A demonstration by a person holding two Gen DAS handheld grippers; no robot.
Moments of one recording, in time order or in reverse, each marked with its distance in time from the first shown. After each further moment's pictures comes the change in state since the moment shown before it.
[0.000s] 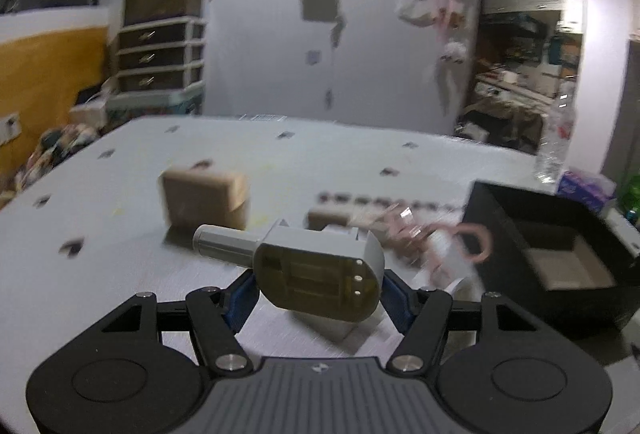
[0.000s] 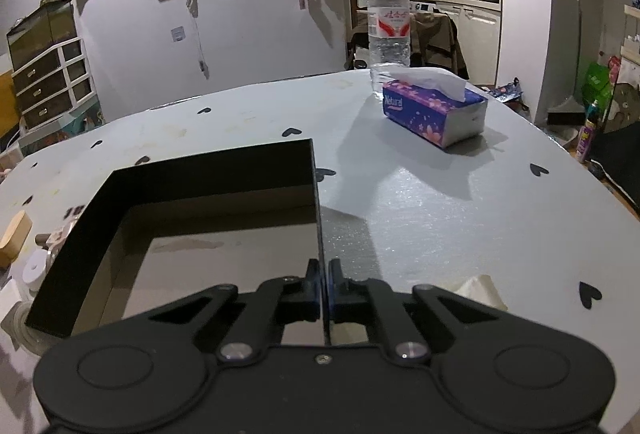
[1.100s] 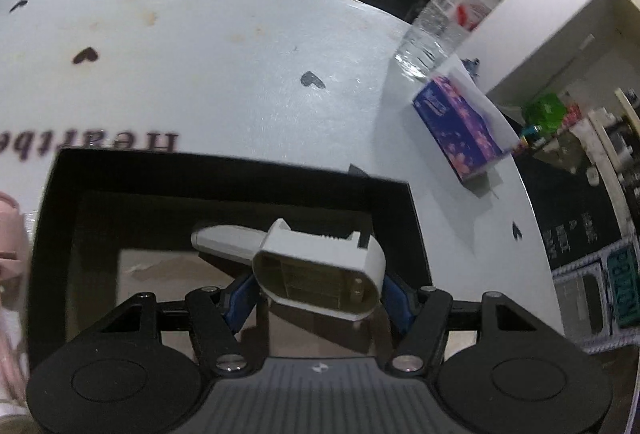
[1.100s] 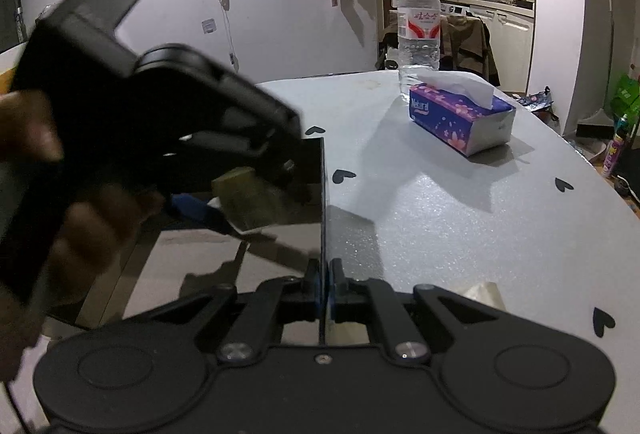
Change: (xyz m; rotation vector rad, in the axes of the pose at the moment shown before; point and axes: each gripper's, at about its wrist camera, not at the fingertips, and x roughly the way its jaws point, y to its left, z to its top) left arm 0.186 -0.223 0.077 -0.131 0.626 -0.371; right arm 0.006 -0.011 0.003 -0.047 0.010 0.099
